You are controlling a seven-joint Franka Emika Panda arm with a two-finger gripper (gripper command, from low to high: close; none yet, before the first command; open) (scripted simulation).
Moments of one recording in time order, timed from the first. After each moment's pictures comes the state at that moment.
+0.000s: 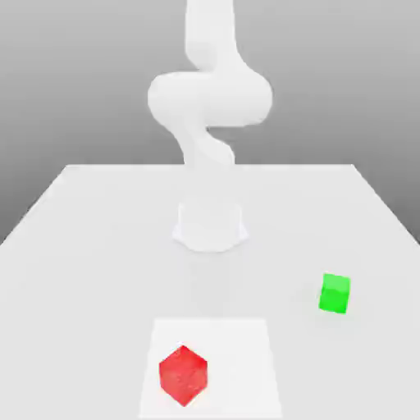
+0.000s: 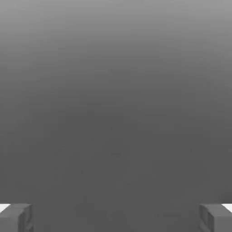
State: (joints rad) arm 0.05 -0.71 -0.05 -2.32 0.02 2.34 0.70
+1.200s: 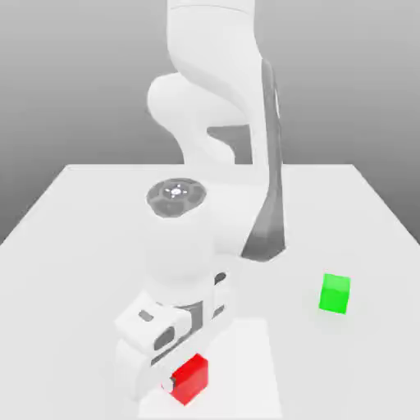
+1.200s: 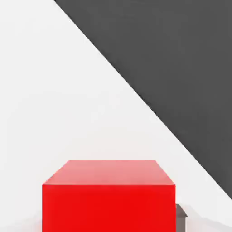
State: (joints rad) arm 0.13 0.36 -0.17 -2.53 0.23 2.88 -0.31
